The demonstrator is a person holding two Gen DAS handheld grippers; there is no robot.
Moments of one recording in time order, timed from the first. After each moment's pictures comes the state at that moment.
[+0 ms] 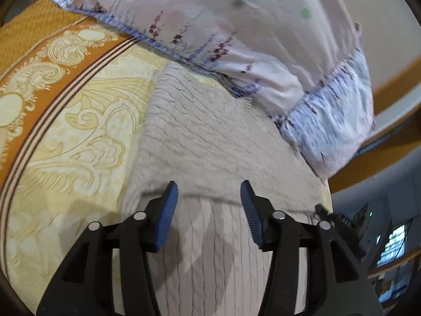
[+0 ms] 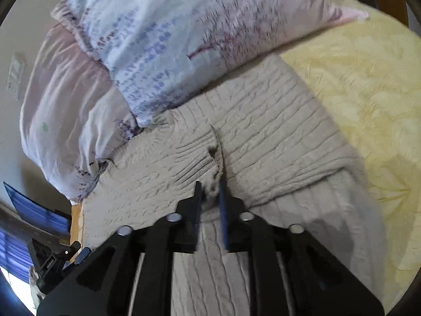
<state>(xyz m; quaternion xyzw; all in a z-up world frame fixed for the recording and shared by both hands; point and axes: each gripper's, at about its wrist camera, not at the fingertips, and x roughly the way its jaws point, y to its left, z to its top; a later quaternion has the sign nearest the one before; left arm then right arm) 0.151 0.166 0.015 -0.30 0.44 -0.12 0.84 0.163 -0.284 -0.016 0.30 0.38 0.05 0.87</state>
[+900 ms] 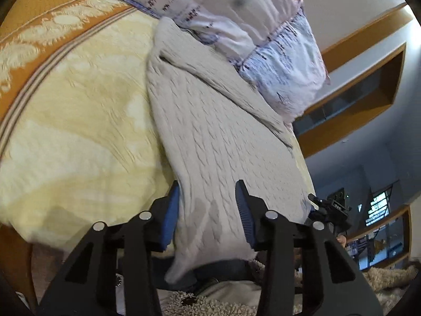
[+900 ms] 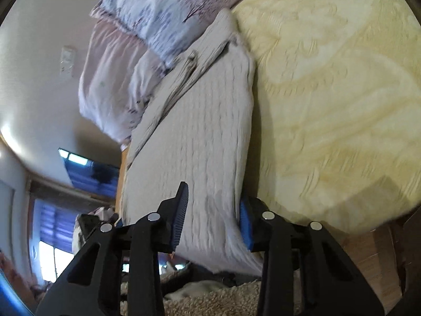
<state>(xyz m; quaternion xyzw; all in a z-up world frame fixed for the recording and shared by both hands) -0.023 0.167 -0.006 -0.30 0.43 -0.22 0.82 -0.016 -0.354 -0.062 0.38 0.42 0.21 0.80</state>
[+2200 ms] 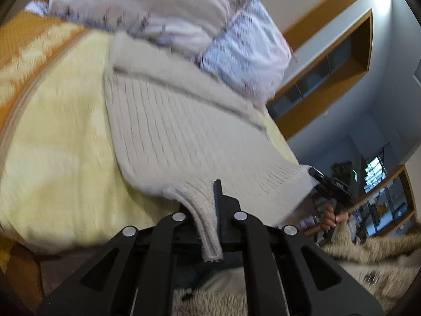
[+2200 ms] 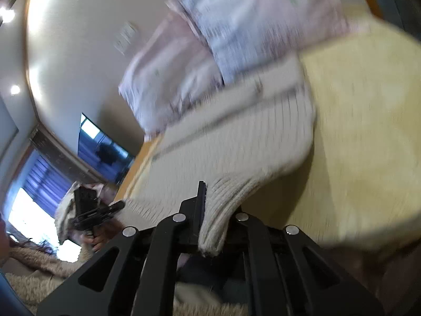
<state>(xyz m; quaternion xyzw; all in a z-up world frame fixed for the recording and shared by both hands) -0.032 0.150 0.029 -0.24 0.39 -0.29 0.84 -0.056 -0.330 0.007 0.25 0.30 0.27 0.88</state>
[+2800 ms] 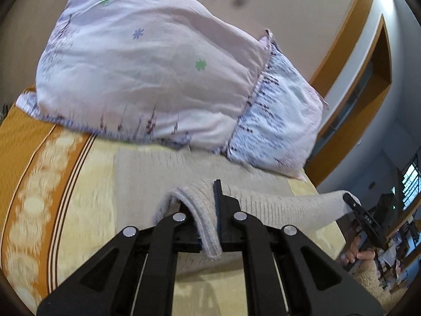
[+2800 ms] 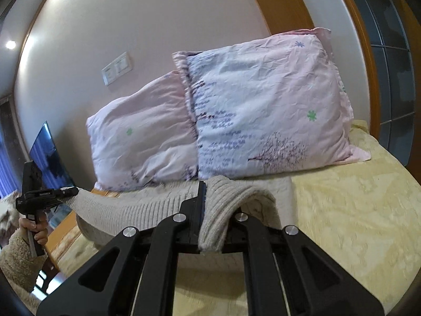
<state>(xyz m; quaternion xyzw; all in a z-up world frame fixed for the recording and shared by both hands) 0.126 0.145 0.127 -0.19 0.31 -0.19 0.91 0.046 -0.300 0.083 0.13 0.15 0.14 0.97</state>
